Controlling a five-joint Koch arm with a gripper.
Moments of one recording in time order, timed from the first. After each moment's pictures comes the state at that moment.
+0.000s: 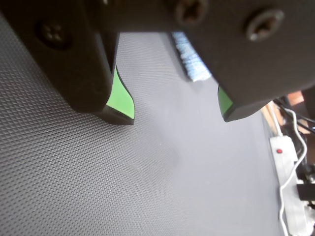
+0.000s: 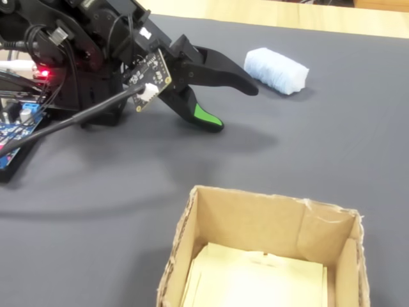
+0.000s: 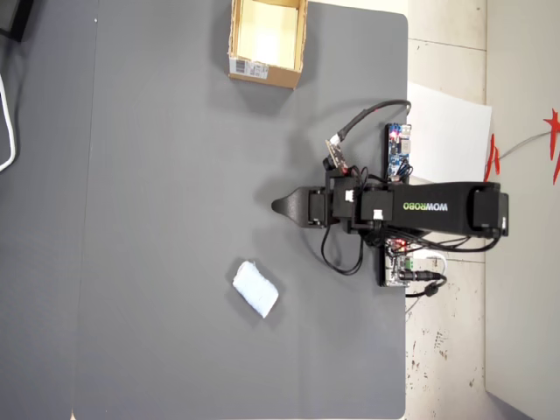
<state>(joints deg) 4.2 130.6 176.4 -3.4 100.4</state>
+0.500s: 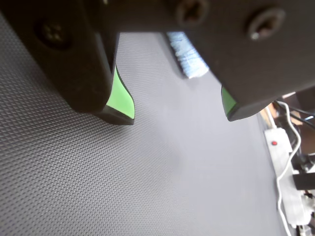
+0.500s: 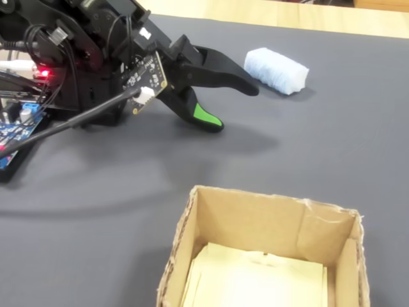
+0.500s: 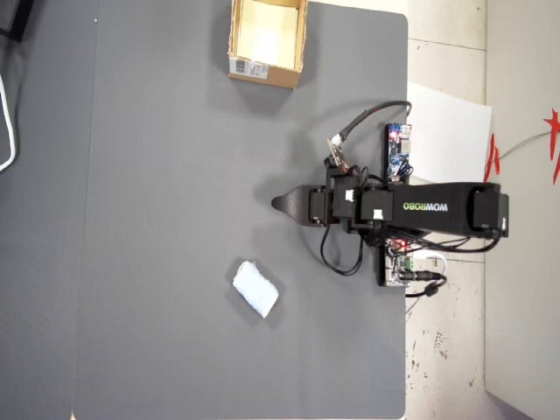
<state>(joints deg) 4.6 130.6 176.4 -3.4 97.2</state>
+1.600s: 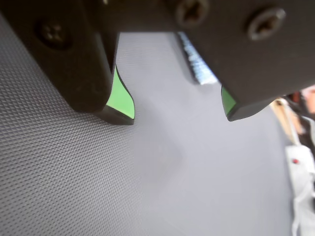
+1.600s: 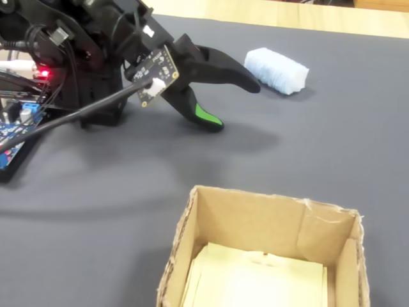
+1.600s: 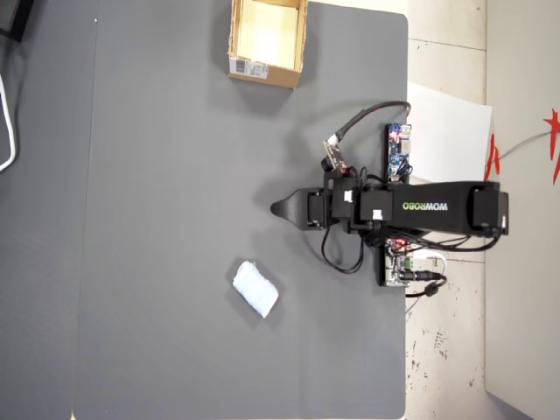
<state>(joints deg) 1.8 130.6 171.8 2.6 104.1</state>
